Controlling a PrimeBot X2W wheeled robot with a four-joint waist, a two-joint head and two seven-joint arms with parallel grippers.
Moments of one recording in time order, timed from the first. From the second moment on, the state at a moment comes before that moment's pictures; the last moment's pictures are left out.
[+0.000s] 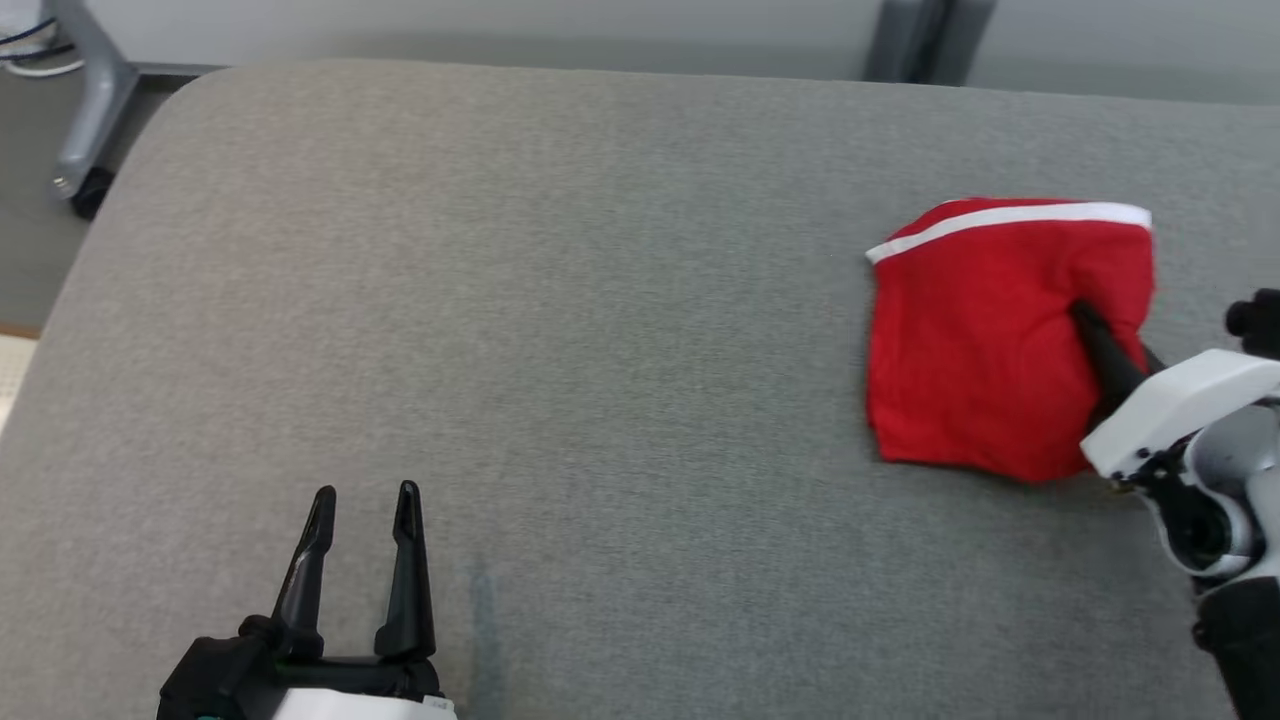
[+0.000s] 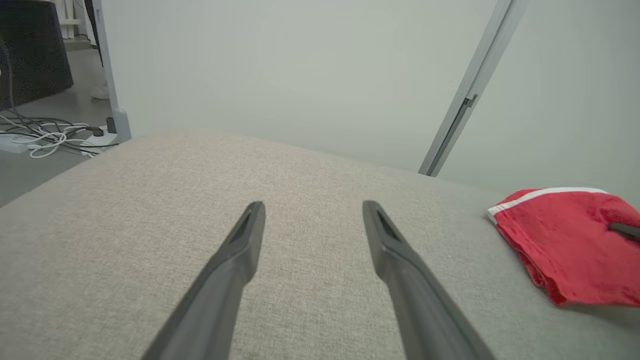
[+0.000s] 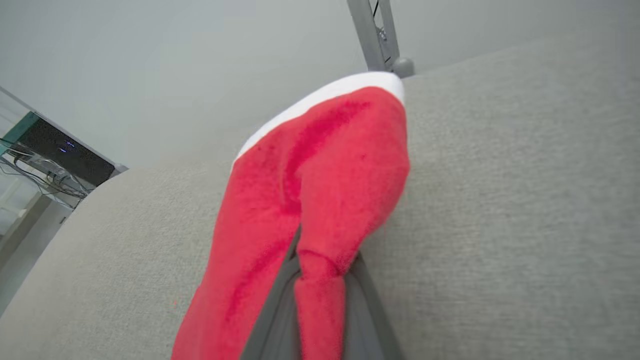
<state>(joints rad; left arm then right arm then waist) 0.11 0.05 -0.13 -0.06 -0.35 0.06 -0.26 -0.51 -0.22 0.14 0.57 0.69 0.13 0.11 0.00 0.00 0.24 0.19</state>
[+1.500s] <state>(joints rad) 0.20 0.05 -0.01 0.01 -0.35 0.12 -0.26 -0.03 -0.14 -0.12 0.21 0.12 0.13 -0.26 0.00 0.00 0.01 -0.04</state>
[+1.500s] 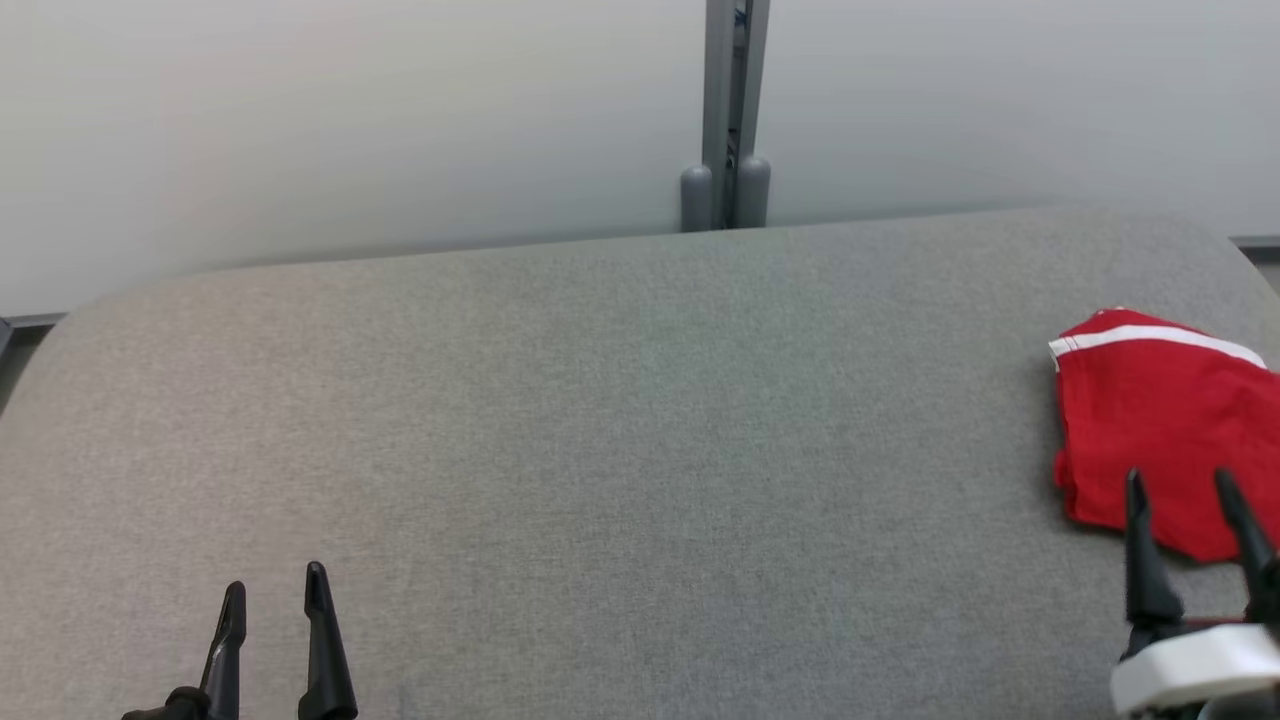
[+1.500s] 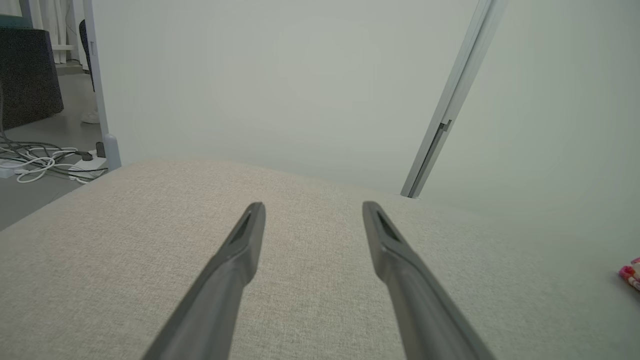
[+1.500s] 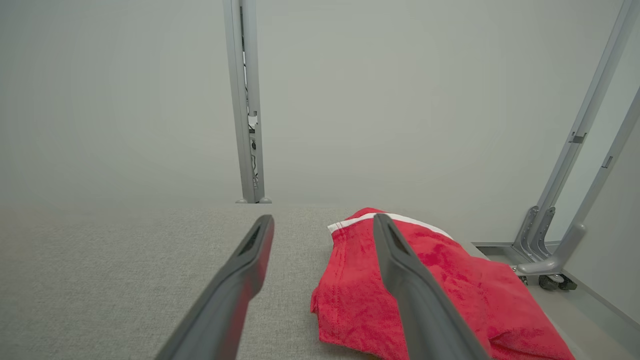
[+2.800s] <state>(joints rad) 0.16 0.05 0.01 0.13 -0.71 0.08 -0.16 0.04 -0.04 -0.08 0.26 0.48 0.13 -0.15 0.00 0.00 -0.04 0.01</state>
